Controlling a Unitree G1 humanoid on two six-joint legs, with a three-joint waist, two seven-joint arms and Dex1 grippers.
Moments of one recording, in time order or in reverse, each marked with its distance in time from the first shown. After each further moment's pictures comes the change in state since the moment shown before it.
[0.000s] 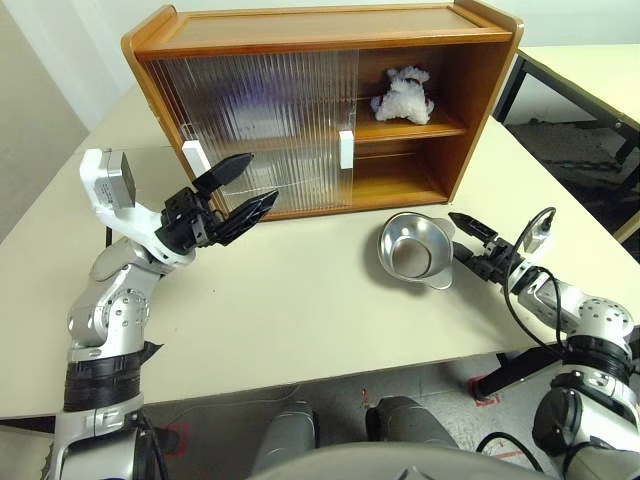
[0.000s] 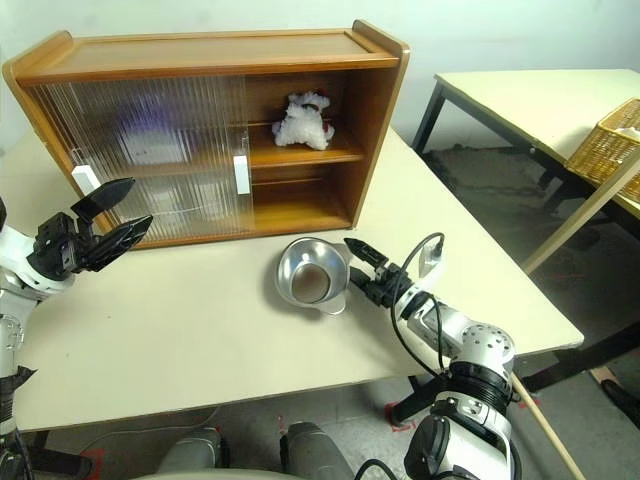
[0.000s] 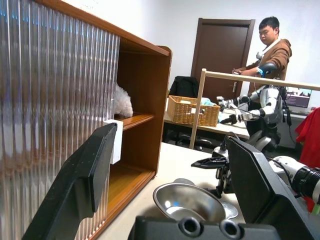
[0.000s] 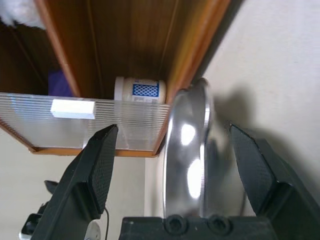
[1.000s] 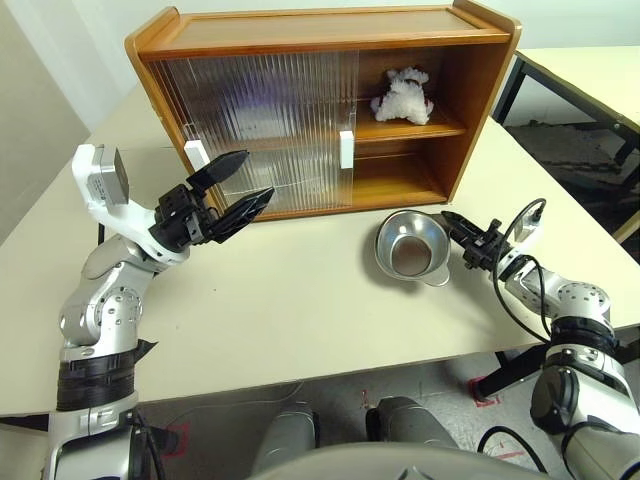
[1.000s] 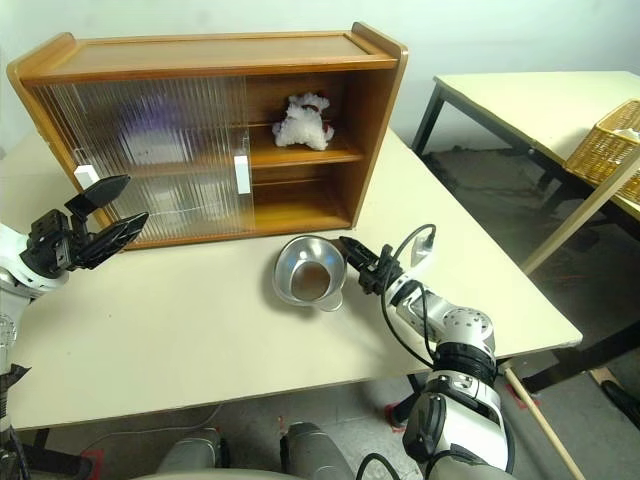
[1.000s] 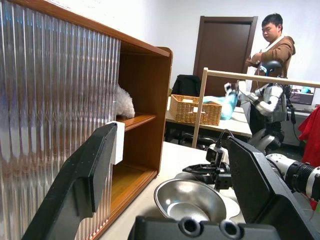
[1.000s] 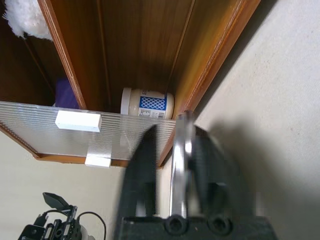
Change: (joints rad) left arm -0.001 0.015 0.016 -0.005 -0.001 0.013 0.004; right arm -0.098 -0.015 0.039 0.156 -0.105 -0.126 0.138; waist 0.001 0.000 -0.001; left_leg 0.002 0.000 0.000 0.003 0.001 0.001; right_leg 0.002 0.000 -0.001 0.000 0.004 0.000
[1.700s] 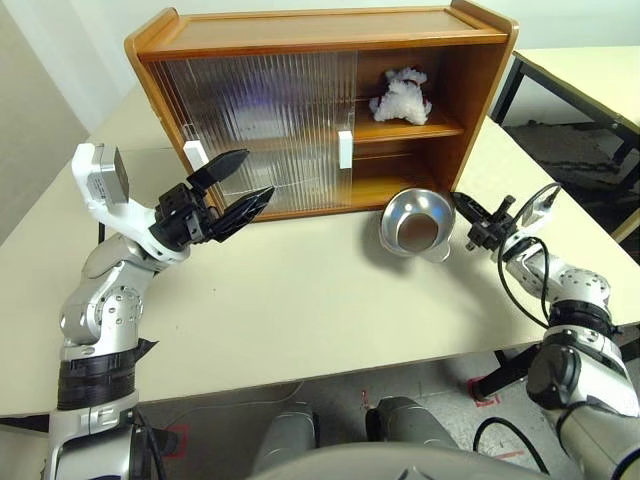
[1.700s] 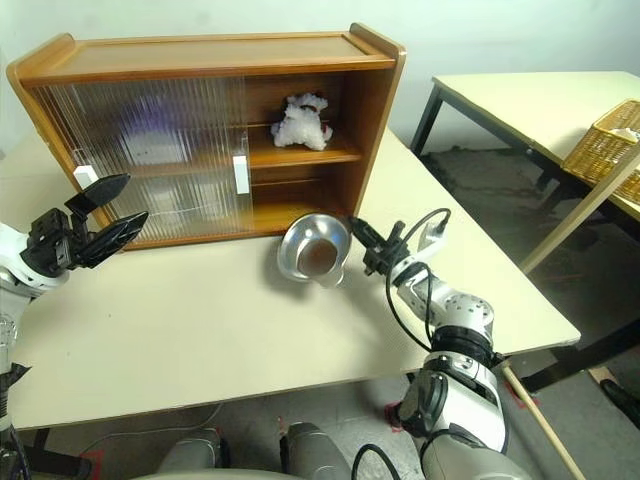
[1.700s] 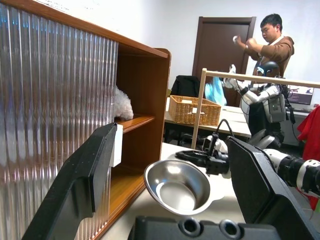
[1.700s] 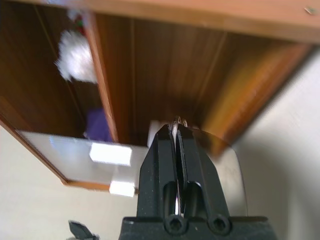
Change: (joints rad) left arm -0.007 -0.001 -0.001 0.000 0.001 0.000 0.000; right arm -0.130 0.017 -0.104 0.116 0.022 -0.073 -0.027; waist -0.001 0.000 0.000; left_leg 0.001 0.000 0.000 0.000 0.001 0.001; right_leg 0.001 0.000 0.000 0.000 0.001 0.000
